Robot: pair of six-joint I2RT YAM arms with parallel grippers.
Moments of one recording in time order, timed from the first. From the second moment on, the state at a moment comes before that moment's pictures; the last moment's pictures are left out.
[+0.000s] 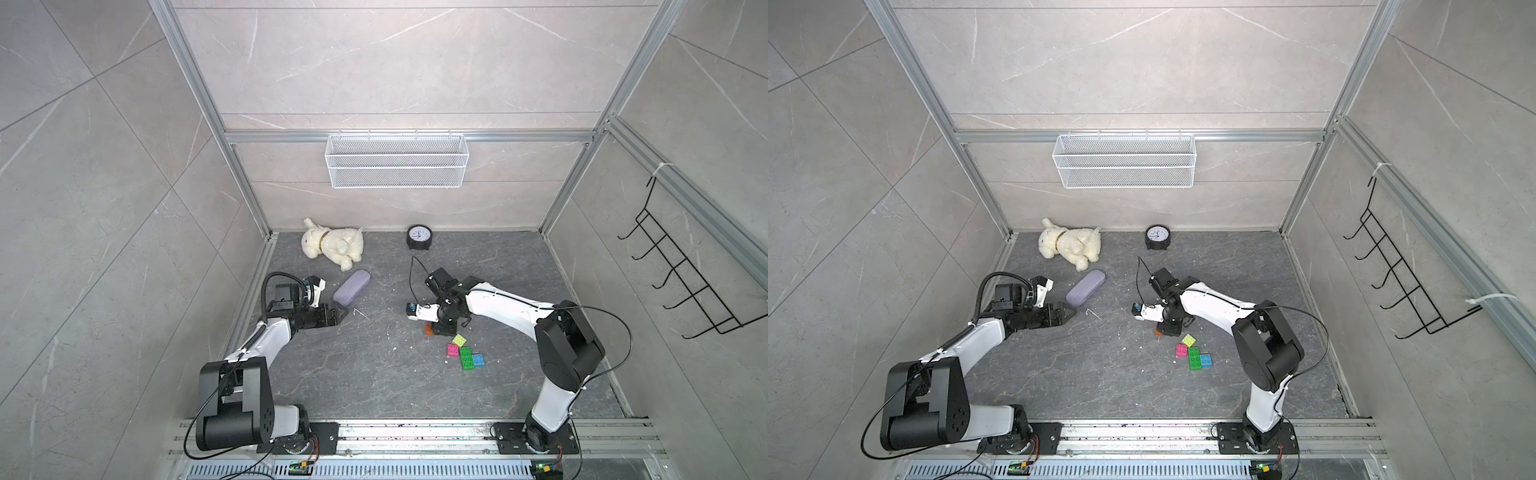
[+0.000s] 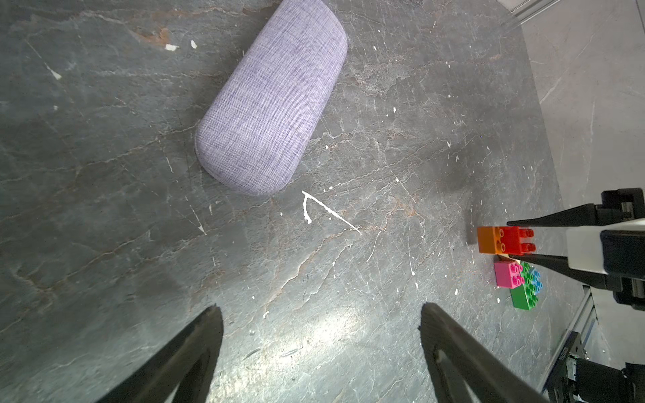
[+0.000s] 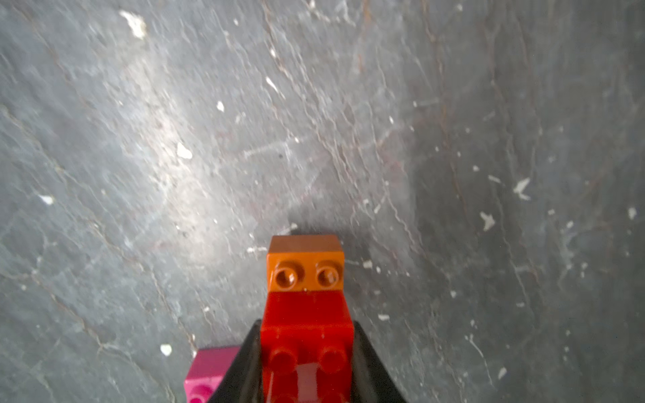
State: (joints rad) left arm 0.06 1.36 0.69 -0.30 0.63 -0.05; right arm 0.61 1.80 1.24 -0.81 -0.08 -0.77
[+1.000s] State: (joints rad) left arm 0.06 1.36 0.69 -0.29 0.67 -0.05; right arm 0.58 1.46 1.01 -0.77 -0.10 -0.85
